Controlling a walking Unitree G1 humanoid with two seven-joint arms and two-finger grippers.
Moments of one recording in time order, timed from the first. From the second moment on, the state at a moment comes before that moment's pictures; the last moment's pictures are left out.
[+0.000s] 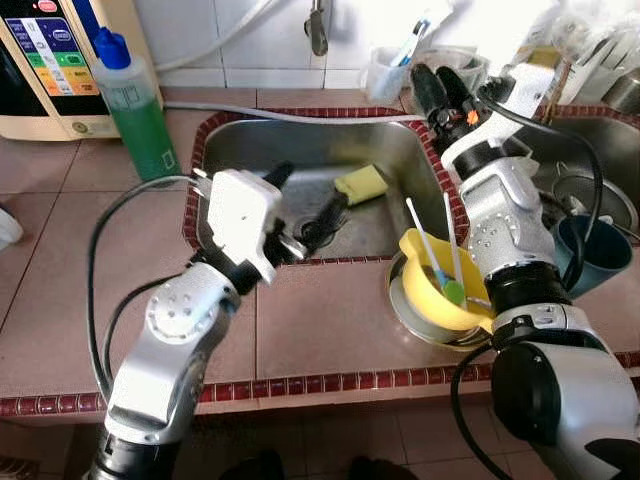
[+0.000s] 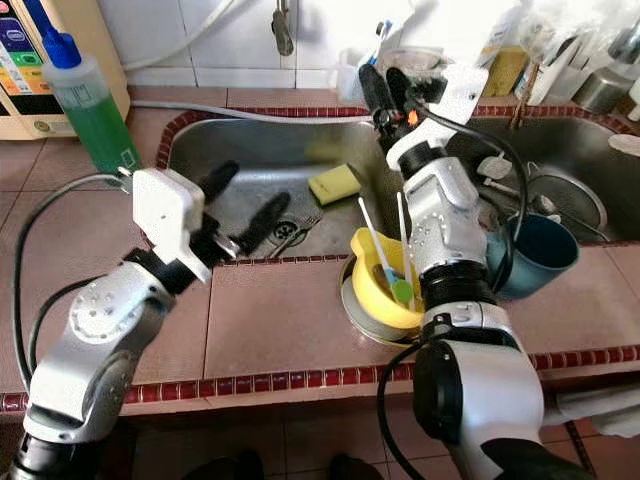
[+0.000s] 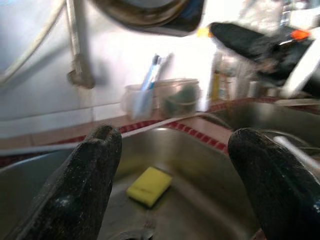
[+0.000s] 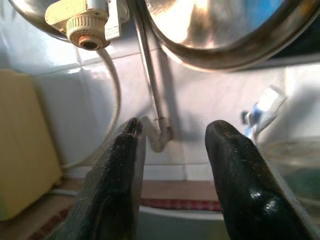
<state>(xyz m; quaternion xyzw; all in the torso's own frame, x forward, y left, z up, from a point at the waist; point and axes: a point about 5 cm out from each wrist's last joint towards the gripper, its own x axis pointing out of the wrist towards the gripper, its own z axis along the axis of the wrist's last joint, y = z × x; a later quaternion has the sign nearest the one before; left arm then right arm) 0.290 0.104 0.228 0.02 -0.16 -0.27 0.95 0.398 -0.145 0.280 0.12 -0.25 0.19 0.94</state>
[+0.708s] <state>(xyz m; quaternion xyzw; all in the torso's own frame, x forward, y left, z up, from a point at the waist) 0.325 0.125 0.216 -0.03 -0.13 -0.12 0.98 0.361 -0.125 0.235 0.03 -0.24 0.07 0.97</state>
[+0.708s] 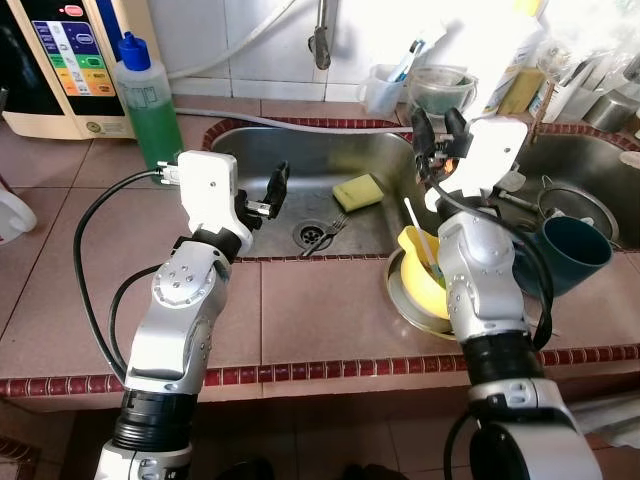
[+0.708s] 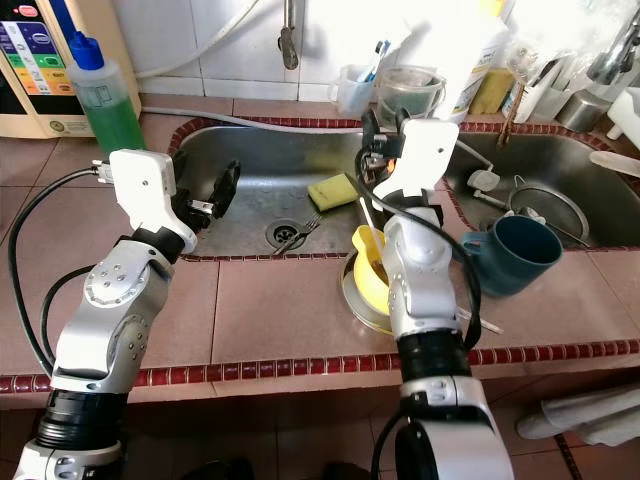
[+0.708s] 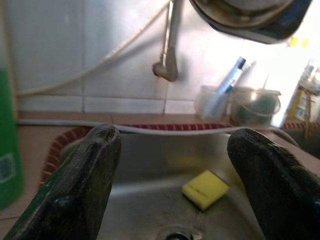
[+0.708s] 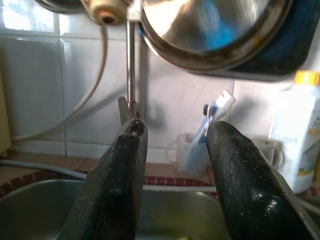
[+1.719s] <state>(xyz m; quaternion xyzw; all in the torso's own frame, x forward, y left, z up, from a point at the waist) 0.303 0.142 0.177 -0.04 -0.13 -0.06 0.99 0.323 -0.118 0.199 -0.03 -0.19 0.07 0.98</state>
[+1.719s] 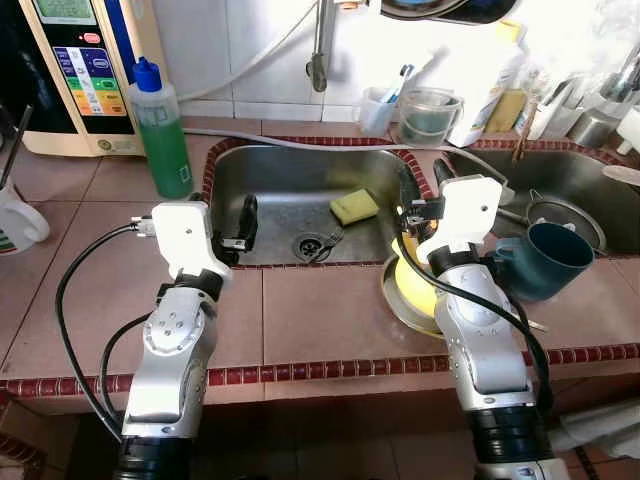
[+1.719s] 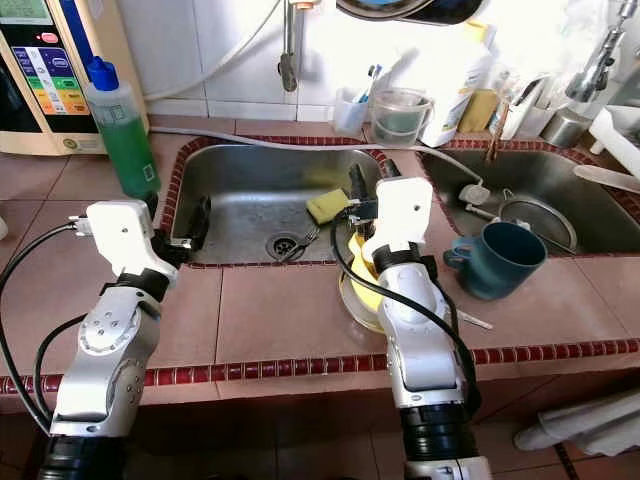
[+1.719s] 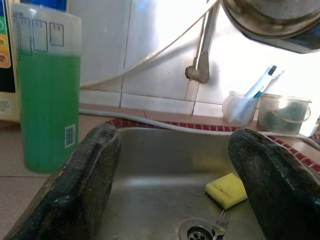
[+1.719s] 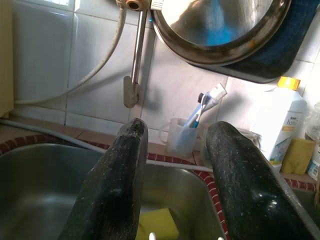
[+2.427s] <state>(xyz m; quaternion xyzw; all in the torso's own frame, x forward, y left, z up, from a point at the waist) 0.297 0.141 0.176 -0.04 -0.13 -0.07 0.99 0.326 -0.123 0.194 -0.05 -0.18 0.06 0.98</state>
